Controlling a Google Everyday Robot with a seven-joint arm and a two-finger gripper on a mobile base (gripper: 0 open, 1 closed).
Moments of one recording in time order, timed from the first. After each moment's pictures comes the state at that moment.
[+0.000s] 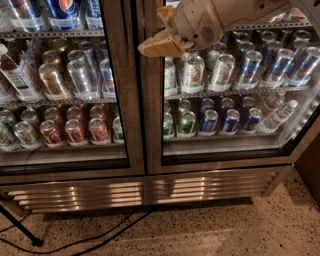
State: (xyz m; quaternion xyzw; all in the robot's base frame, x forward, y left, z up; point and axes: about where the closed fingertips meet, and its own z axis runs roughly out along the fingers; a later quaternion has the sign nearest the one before) arm 0.555 0.019 1.013 -0.69 0.54 0.26 0.41
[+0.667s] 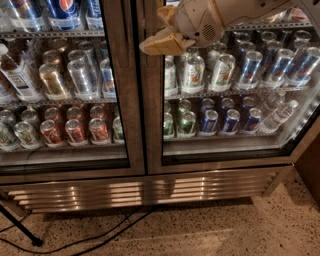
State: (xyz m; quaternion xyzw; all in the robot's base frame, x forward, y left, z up) arm 0.562 0.017 1.013 -0.69 0.54 0.26 0.41
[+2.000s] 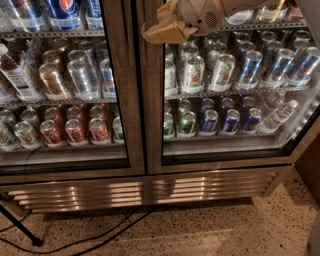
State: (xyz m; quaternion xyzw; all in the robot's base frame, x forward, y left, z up) arm 0.594 0.006 1.022 -0.69 0.54 0.26 0.41
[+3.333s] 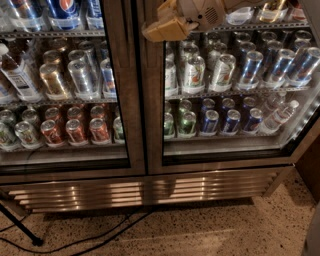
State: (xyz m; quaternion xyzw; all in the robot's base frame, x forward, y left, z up) arm 0.595 0.006 1.032 -0.68 0.54 0.26 0.42
